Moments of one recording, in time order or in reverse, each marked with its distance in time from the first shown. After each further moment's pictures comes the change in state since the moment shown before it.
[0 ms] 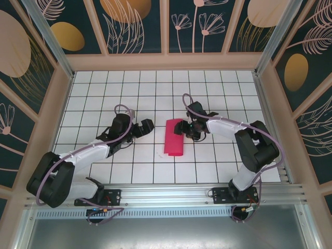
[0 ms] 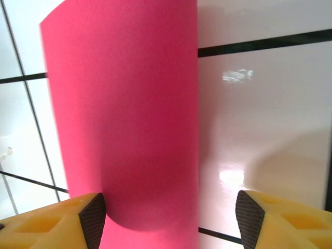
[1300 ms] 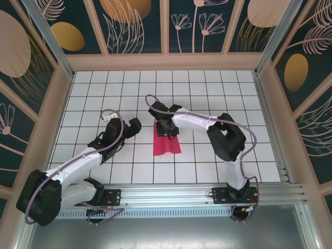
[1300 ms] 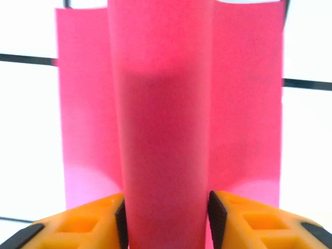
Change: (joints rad) left arm 0.004 -0.204 -0.057 -0.165 -0.395 -0.002; right arm 0.297 0.300 0.521 -0.368 0.349 0.024
